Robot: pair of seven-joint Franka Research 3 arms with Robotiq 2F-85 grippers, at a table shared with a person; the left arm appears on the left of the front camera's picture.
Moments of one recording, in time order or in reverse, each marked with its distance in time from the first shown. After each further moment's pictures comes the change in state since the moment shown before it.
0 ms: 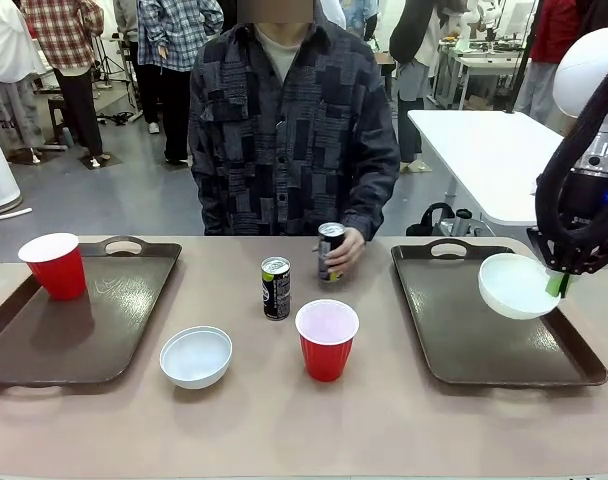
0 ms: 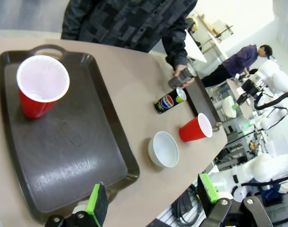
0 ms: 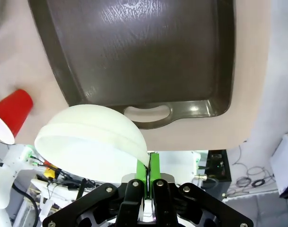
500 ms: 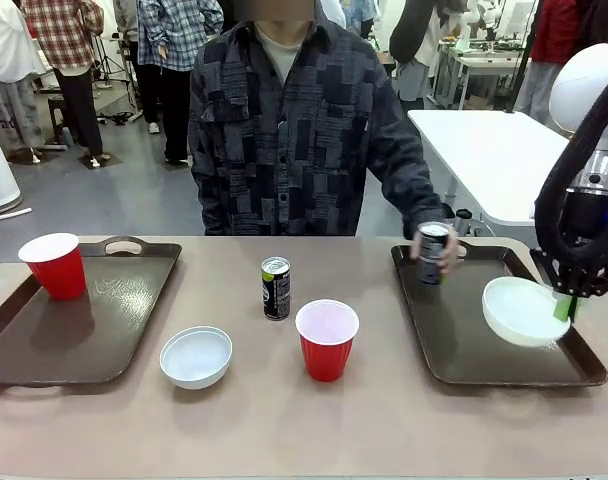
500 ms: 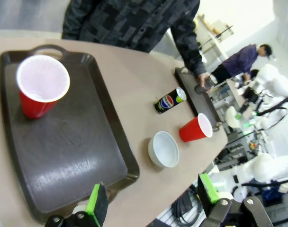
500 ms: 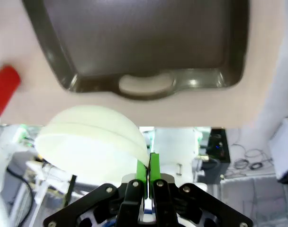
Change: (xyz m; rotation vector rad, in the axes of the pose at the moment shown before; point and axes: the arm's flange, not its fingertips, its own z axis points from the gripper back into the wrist) left arm 0.000 0.000 0.000 0.000 0.000 0.000; right arm -0.041 0.008 -0.024 -0.020 0.123 0.033
